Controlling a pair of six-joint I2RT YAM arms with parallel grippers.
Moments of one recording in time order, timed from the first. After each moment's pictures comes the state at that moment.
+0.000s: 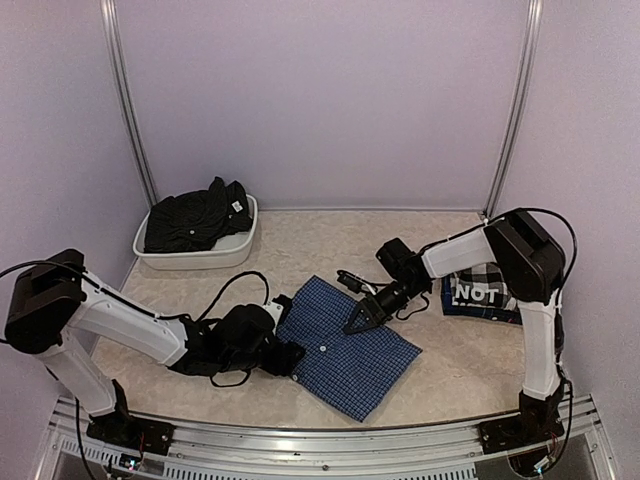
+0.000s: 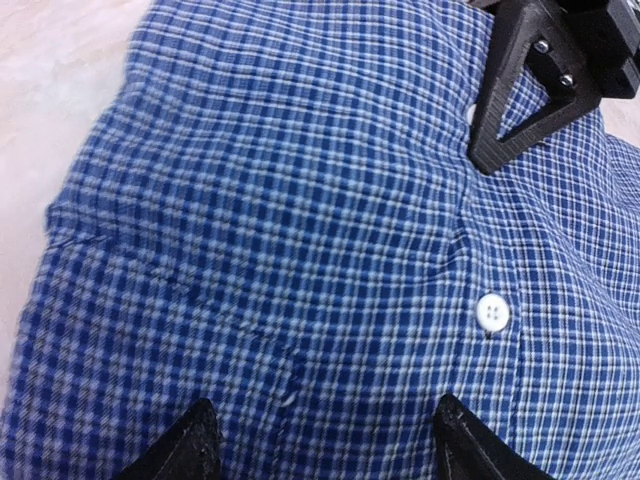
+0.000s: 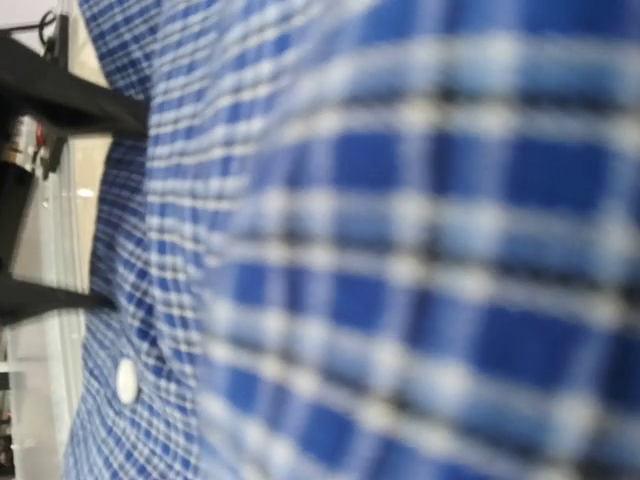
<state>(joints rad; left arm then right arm) -1.09 1.65 0.62 0.29 -0.24 -0.50 0.59 2.16 1.30 -0.37 -0.99 -0.04</state>
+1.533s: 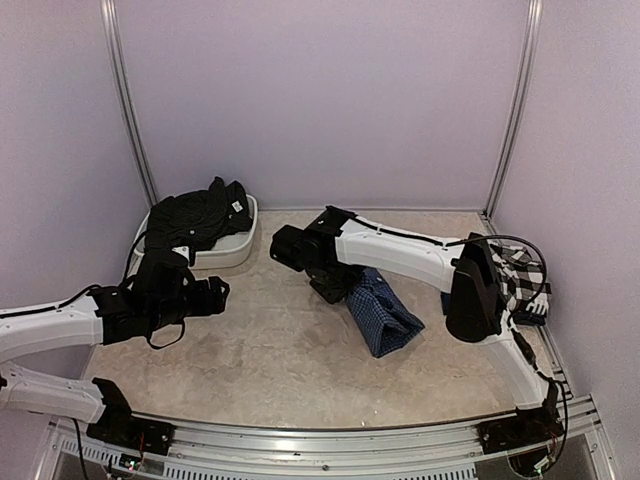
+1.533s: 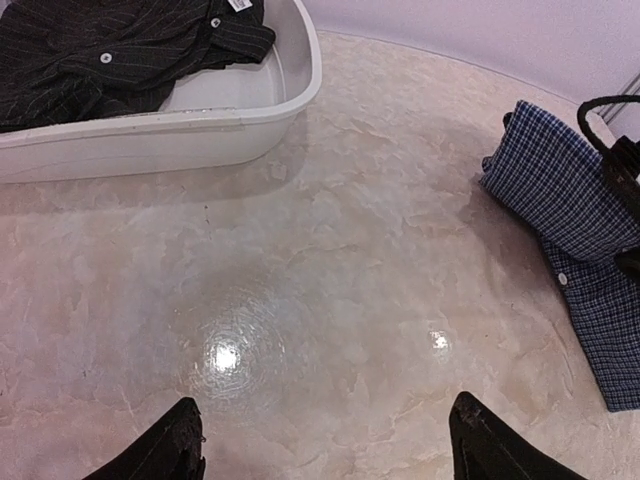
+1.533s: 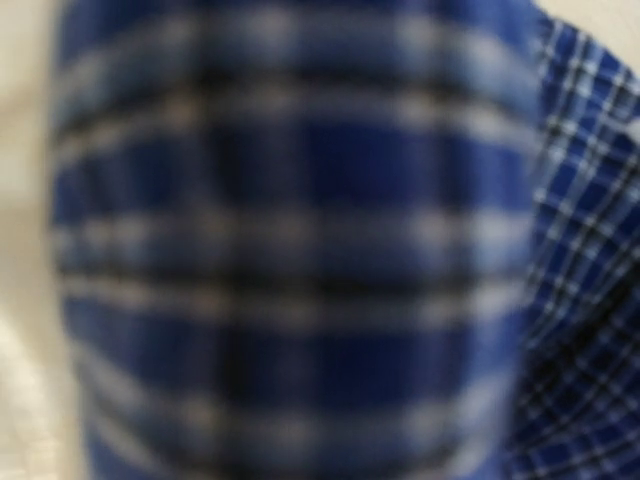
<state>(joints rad) -0.72 1.06 0.57 -0.14 -0.37 -0.55 0.99 2.41 2.28 -1.36 0.68 0.31</state>
